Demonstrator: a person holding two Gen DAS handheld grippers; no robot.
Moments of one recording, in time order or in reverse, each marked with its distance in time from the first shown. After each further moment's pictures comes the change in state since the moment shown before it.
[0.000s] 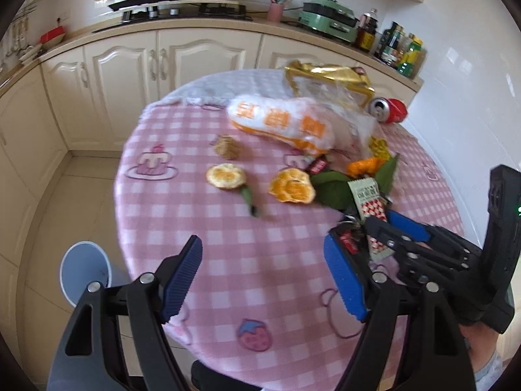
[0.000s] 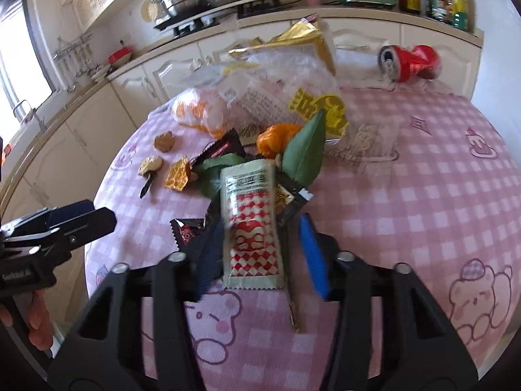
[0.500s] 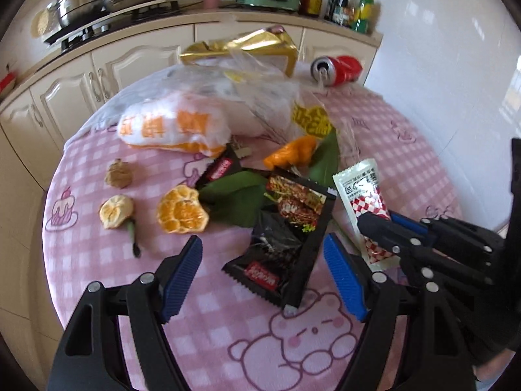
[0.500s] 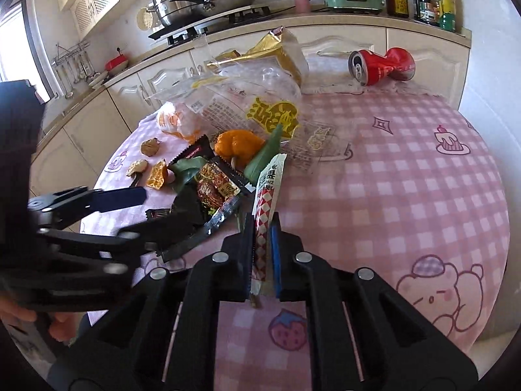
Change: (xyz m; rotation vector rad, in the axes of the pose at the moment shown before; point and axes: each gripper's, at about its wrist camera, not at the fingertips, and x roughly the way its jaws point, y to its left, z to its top) left arm 0.052 -0.081 0.014 0.229 0.070 -0.042; right arm -0.028 -0.038 -0.012 0.050 -0.048 -0.004
